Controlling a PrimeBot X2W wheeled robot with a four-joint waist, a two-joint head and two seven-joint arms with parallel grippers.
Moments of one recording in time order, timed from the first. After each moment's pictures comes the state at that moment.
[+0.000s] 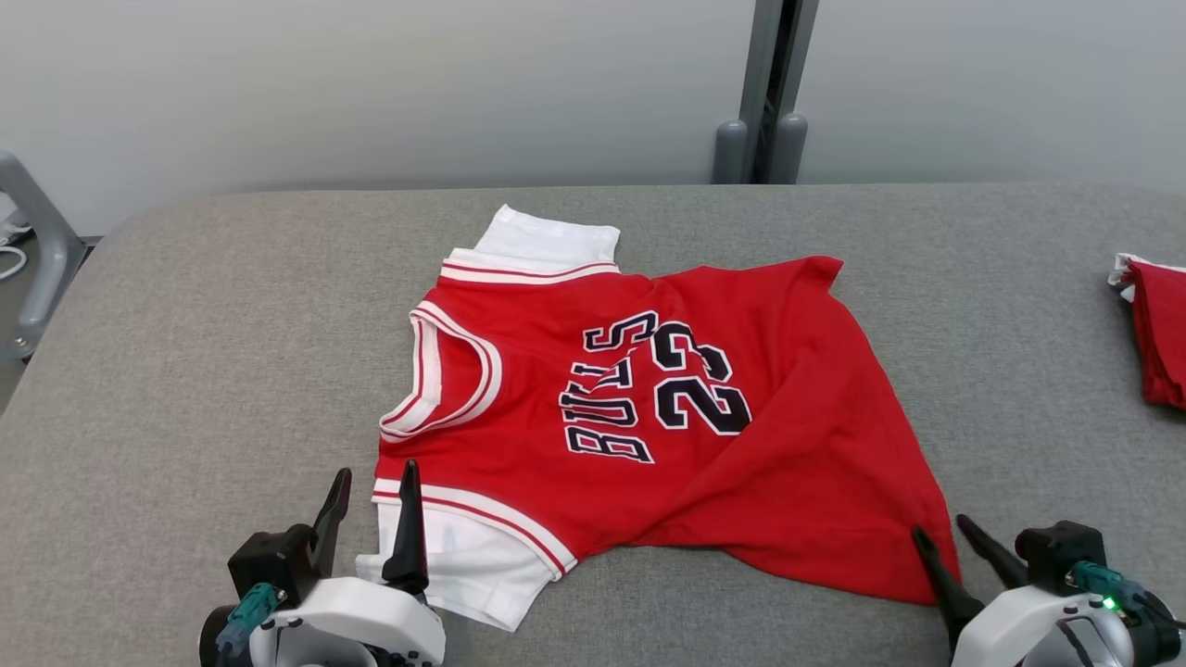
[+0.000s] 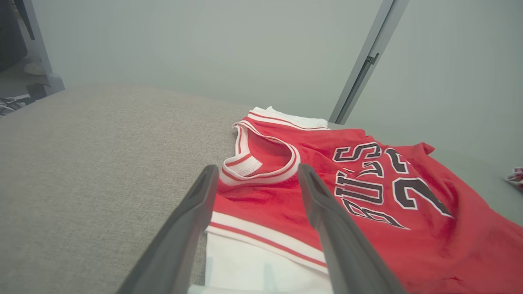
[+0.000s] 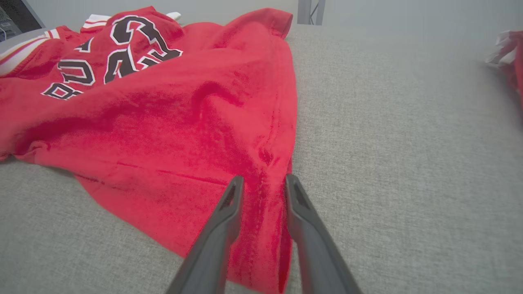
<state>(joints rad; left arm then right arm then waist) -0.11 0.05 -0.21 0.40 -0.42 0.09 -0.26 -0.18 -0.26 0.31 0.60 0.36 0.13 -0.16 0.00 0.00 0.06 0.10</state>
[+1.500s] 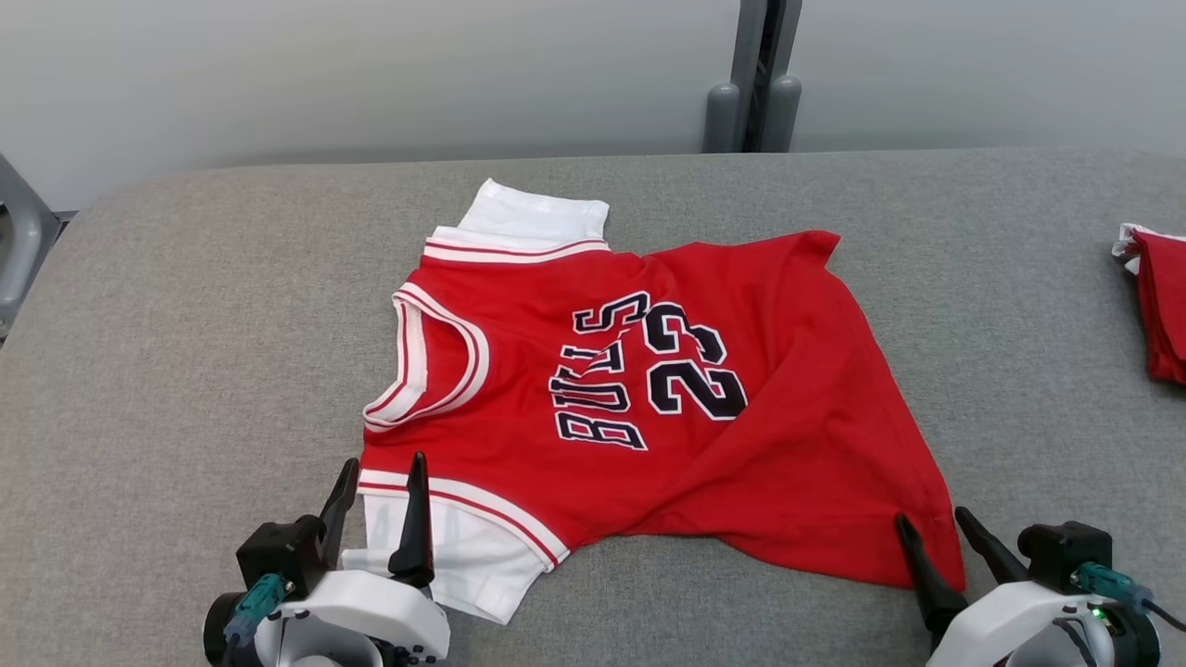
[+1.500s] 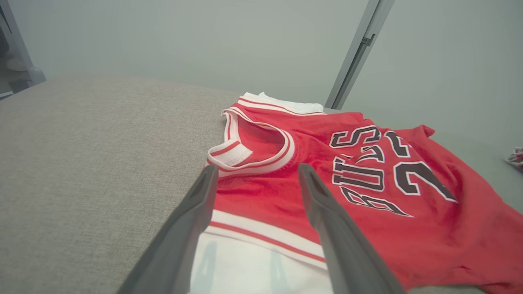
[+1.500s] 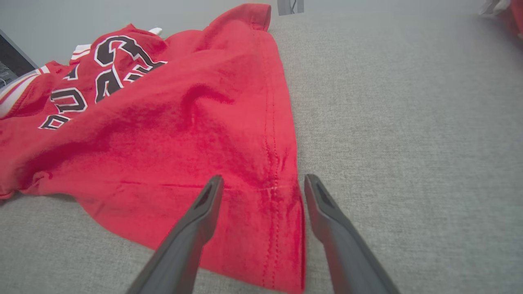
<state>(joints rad) -0.12 0.05 -0.21 0.41 -0.40 0.07 -0.26 -0.13 -0.18 0.21 0.53 0.40 0.13 -0.14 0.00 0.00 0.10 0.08</state>
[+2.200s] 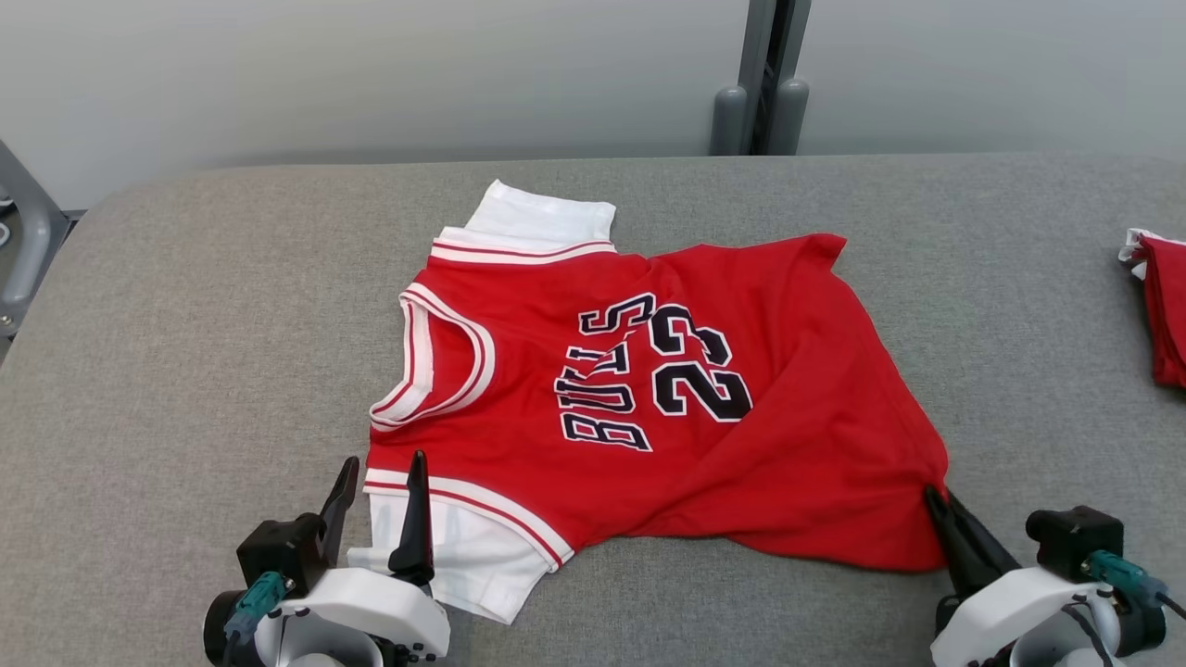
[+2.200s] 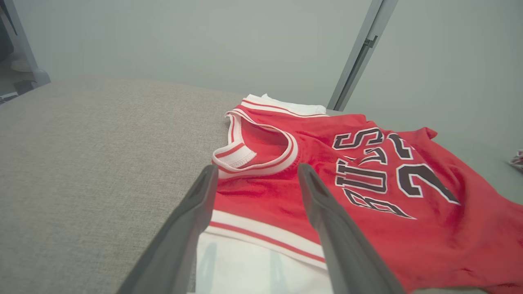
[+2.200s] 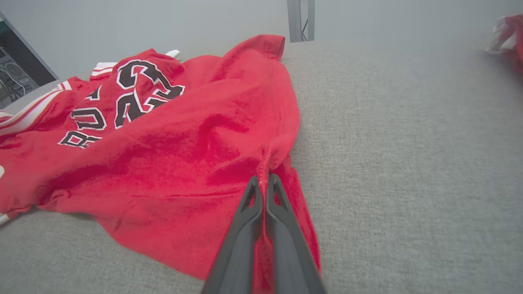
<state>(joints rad) -0.13 0.05 -0.22 0.41 -0.40 0.08 -0.26 -0.16 -0.22 0.25 0.51 0.43 0.13 -0.19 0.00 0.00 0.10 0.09</state>
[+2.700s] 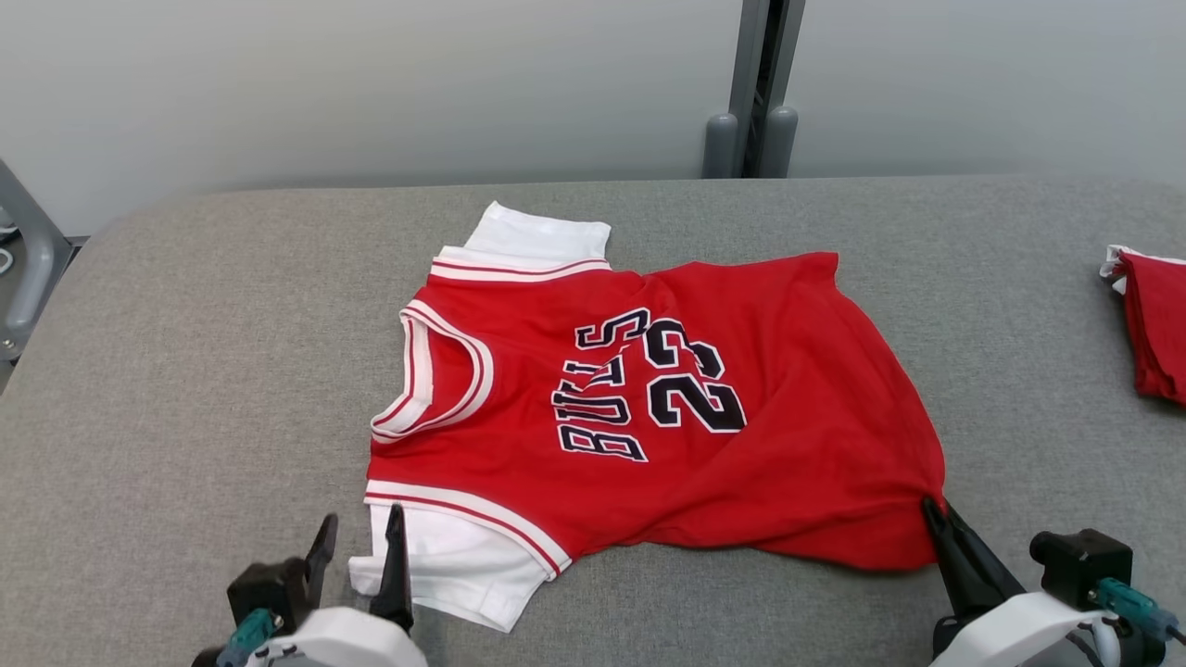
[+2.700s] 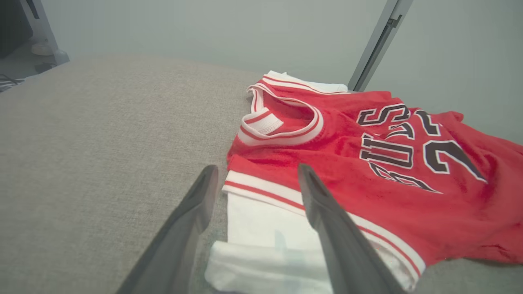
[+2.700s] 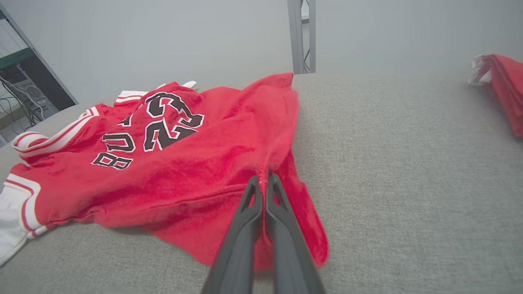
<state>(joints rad) -0.10 0.05 -0.18 0.48 -0.39 0.08 -0.26 -0.09 -0.21 0.22 0.40 0.41 0.13 -0.20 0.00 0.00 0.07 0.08</state>
